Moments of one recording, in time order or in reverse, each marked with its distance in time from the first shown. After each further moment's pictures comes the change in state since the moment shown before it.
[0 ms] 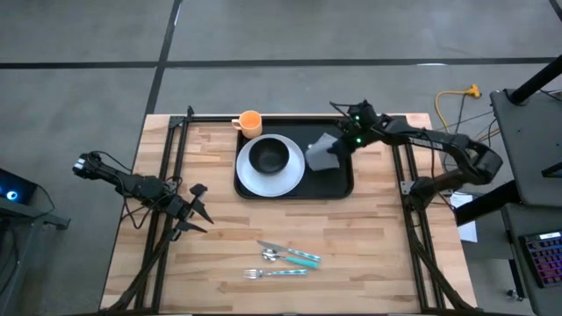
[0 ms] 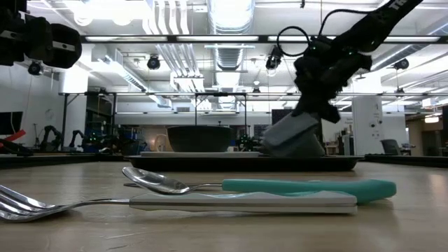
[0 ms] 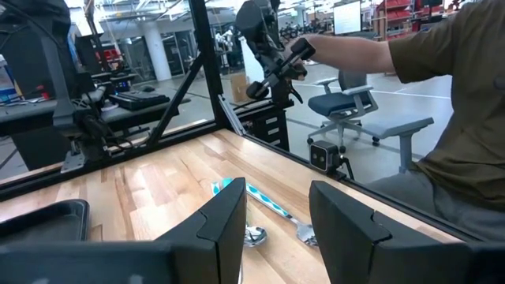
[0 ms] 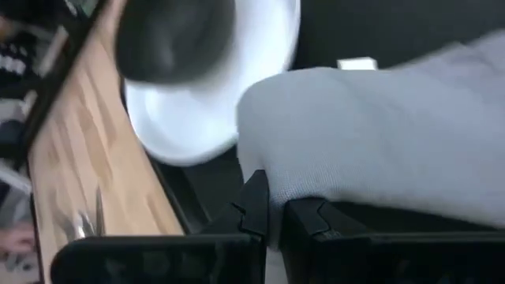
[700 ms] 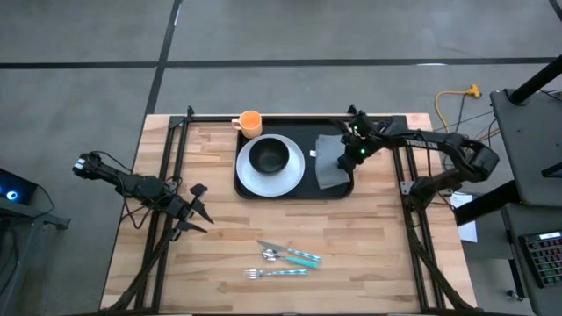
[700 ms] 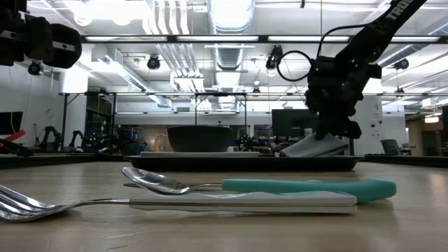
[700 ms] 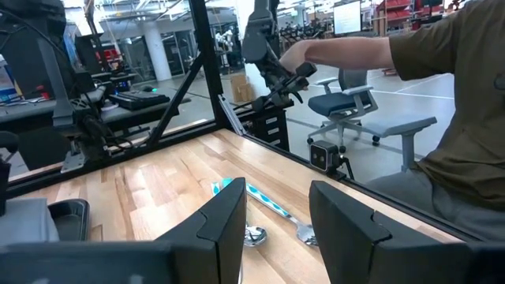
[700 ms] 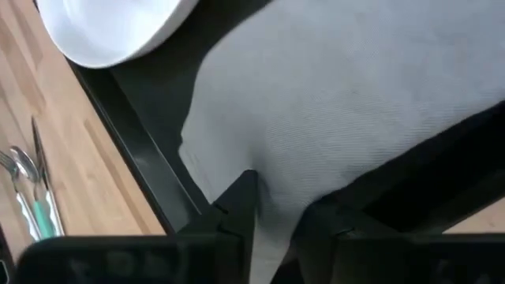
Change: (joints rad) left arm 0.000 0.000 0.000 0.000 0.000 0.000; right arm 0.003 0.048 -0.072 -0.169 0.013 -0.130
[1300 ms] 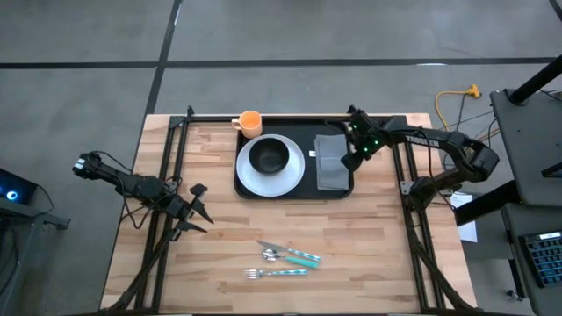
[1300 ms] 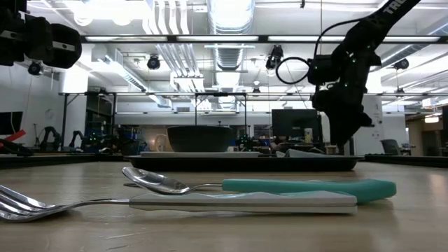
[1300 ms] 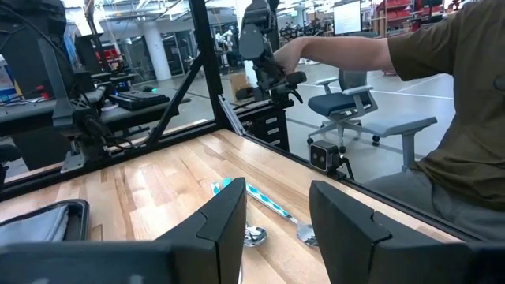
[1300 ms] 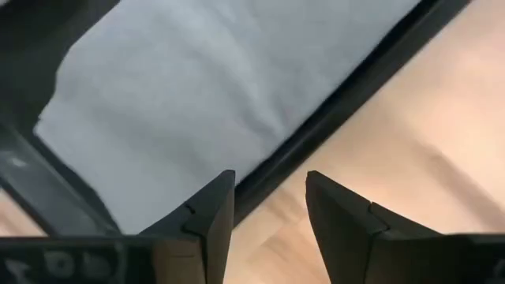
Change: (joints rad) left arm 0.000 0.000 0.000 0.000 0.000 0.000; right arm -0.004 -0.002 0.081 -0.228 0.318 -0.082
